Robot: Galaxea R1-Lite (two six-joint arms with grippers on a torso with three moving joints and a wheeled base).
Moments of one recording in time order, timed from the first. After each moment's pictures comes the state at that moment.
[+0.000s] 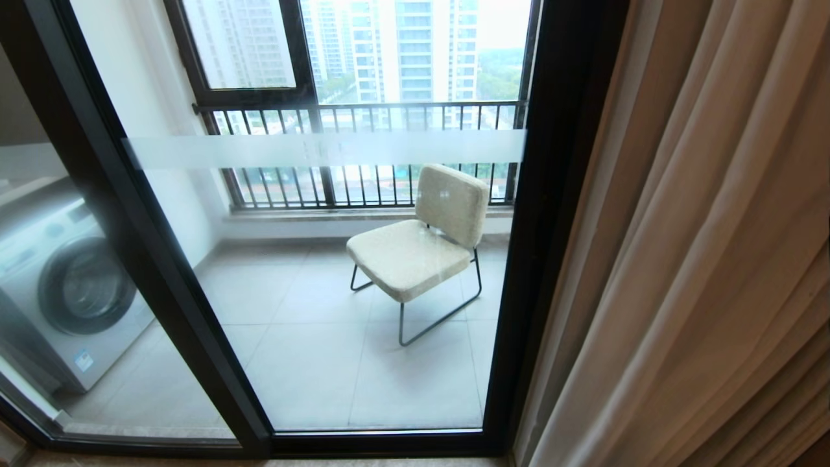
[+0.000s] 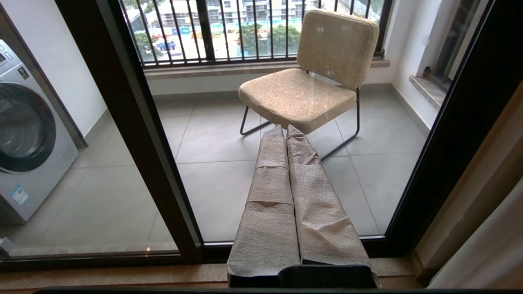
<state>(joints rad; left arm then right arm) 0.00 0.00 0.00 0.00 -0.02 0.03 -0.59 1.72 -1.24 -0.89 0.10 0.14</state>
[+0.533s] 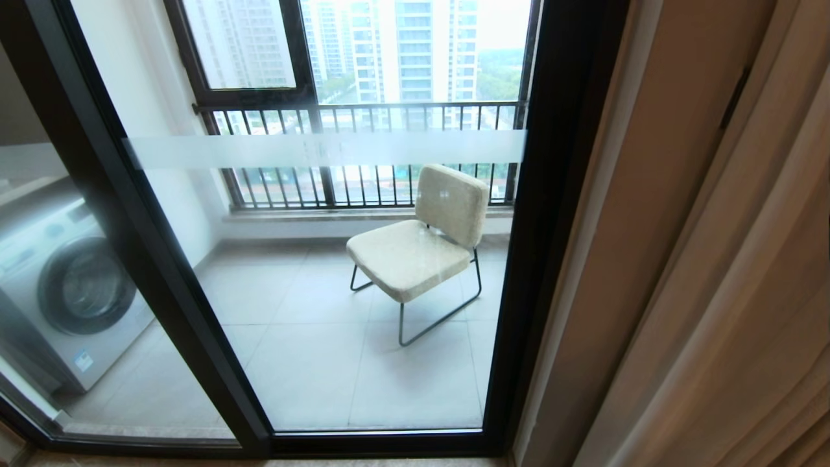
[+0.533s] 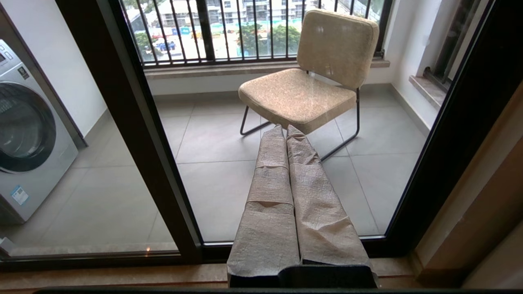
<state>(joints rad) 0.00 0.00 0.00 0.00 -0.02 0.03 -0.75 1.77 -1.24 -0.90 0.14 0.13</state>
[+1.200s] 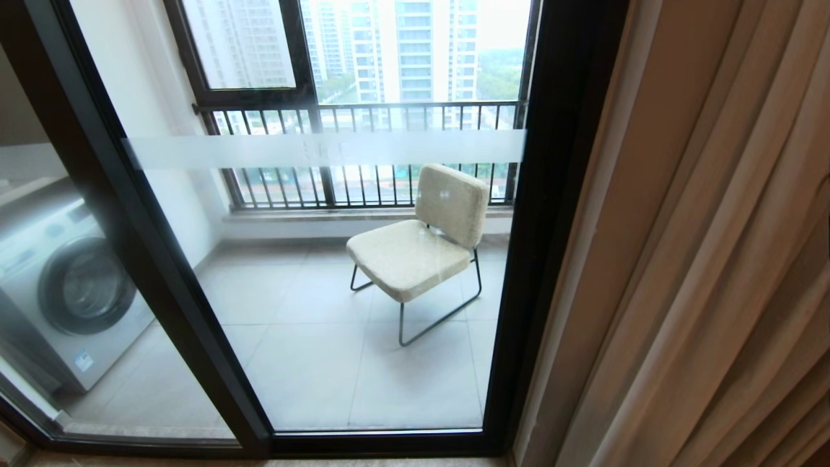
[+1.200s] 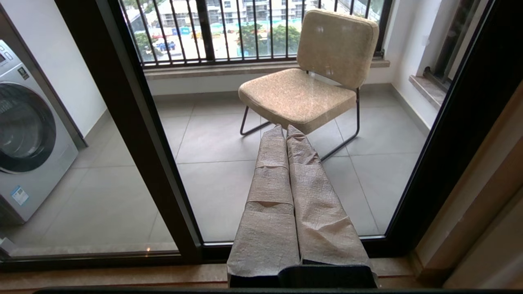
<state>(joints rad) 0.00 0.00 0.00 0.00 -0.01 0.03 -0.59 1.61 -1.09 -0.90 0.33 0.13</state>
